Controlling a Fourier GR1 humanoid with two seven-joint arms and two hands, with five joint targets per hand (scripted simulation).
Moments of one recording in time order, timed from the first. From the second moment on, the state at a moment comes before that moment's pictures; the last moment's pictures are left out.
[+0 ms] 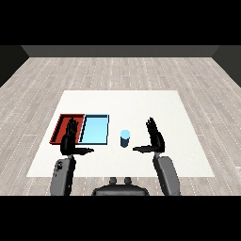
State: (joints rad) left arm -0.02 0.06 0.08 -1.63 0.10 -0.12 -0.38; right arm -0.07 0.00 0.12 -1.61 -0.10 -0.01 -0.18
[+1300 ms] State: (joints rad) left arm -0.02 0.08 0.12 -1.66 0.15 -0.14 -0.36; right arm -0.22 0.00 0.29 -1.27 -0.37 -0.17 -0.35
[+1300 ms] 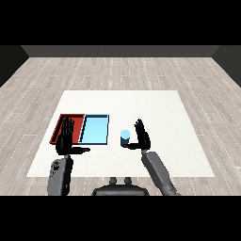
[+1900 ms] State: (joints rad) left arm -0.02 0.07 0.11 -1.64 0.13 -0.12 -0.37; right arm -0.30 0.00 0.39 -1.08 -0.51 -0.23 -0.48
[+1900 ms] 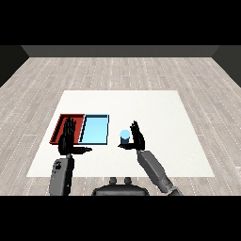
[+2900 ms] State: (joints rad) left arm -0.01 0.06 0.11 -1.66 0.14 -0.13 -0.36; right arm -0.50 0.00 0.52 -0.81 -0.75 -0.24 -0.57
